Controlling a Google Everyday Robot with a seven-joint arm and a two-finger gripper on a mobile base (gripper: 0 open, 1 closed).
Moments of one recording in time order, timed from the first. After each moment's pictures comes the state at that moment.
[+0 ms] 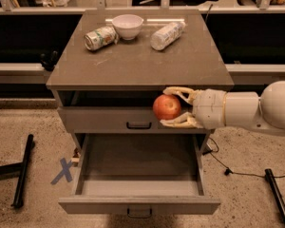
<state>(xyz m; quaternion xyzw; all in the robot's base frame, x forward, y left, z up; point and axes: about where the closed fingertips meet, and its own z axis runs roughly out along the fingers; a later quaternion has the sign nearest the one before) 0.519 -0.074 0.822 -0.66 0.50 0.12 0.55</state>
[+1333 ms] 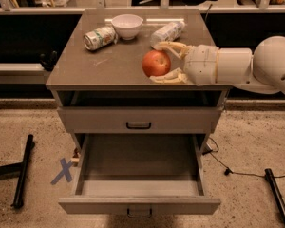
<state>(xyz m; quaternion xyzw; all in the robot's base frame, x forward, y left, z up) 0.588 -0.052 0.917 -0.65 0.43 0.10 0.62</state>
